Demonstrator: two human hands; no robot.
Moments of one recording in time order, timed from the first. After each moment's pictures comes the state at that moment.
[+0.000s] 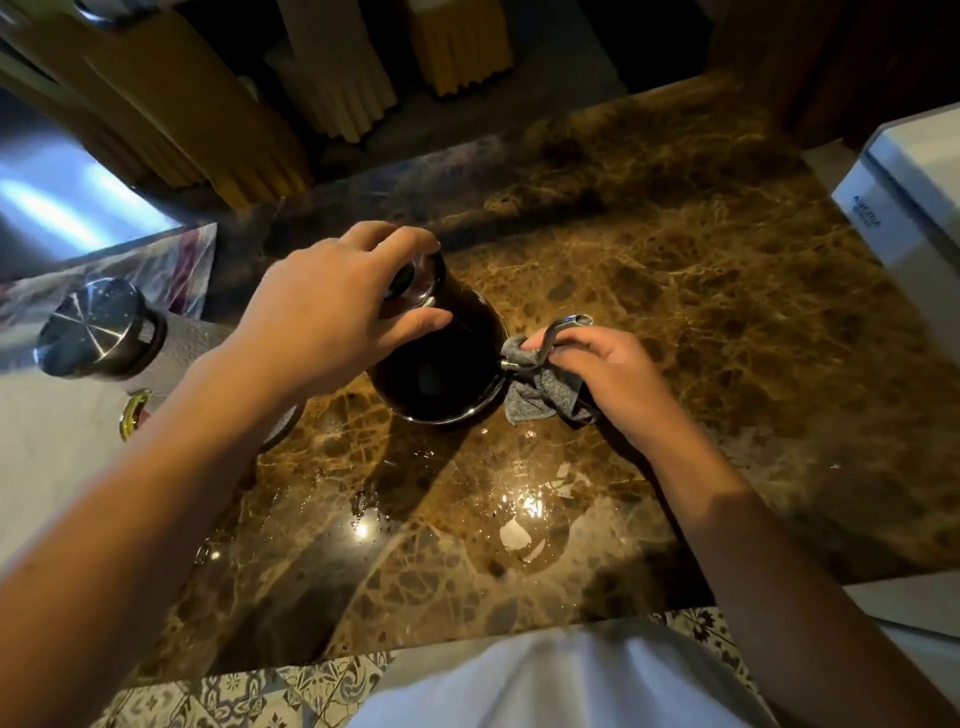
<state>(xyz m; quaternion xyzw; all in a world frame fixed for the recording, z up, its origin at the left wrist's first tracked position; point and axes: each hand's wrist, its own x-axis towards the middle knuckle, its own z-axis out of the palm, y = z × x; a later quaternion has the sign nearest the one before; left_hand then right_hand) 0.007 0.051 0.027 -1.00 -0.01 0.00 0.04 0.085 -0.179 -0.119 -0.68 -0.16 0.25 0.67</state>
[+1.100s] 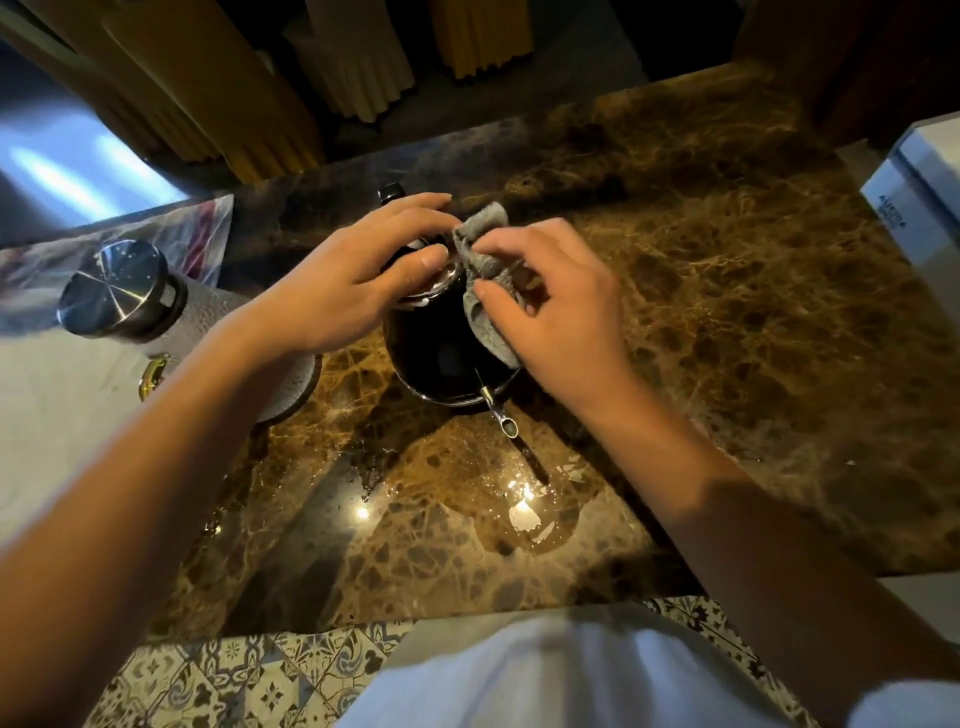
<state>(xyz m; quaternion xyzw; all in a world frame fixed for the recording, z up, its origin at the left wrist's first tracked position) 0.002 0.076 0.016 -0.96 0.03 0.05 -0.27 0.068 -0.126 -0.064 -0.76 -0.33 -0.10 0.55</state>
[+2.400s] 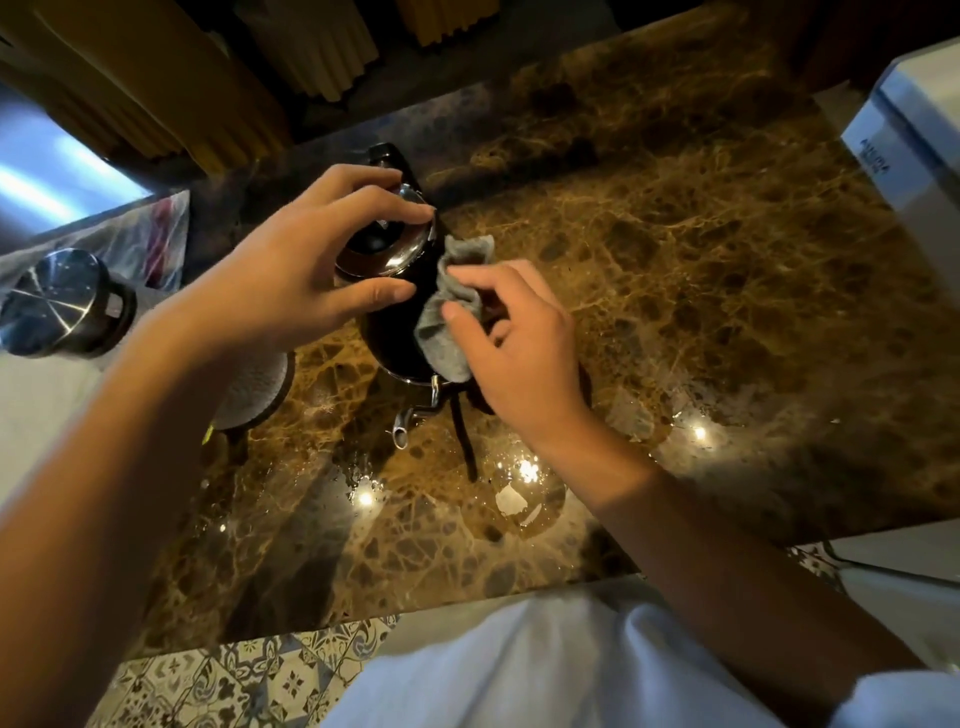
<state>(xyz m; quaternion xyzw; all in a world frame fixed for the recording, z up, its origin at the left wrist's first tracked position) 0.004 0.074 0.030 -0.98 0.04 0.07 -0.20 0.034 -0.118 -0.100 -0.75 -0.22 -0.04 0.62</state>
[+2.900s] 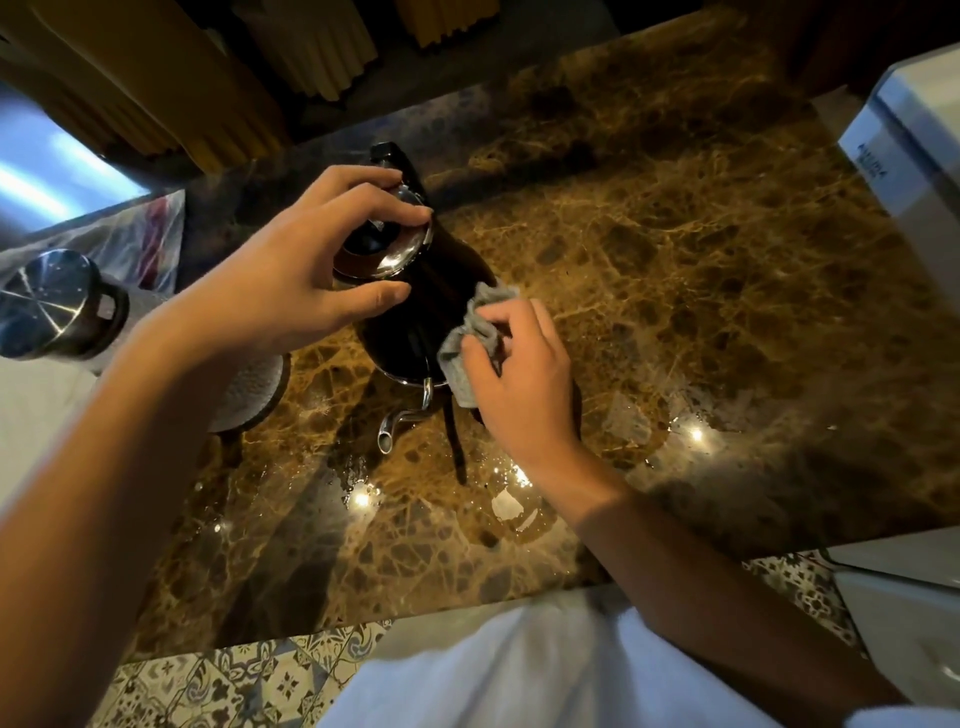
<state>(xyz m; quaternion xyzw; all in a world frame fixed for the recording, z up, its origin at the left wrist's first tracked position) 0.007 0.076 0.024 -0.96 0.04 0.07 -0.26 0.019 -0.120 -0.125 -0.79 -0.17 -0.03 0.59</state>
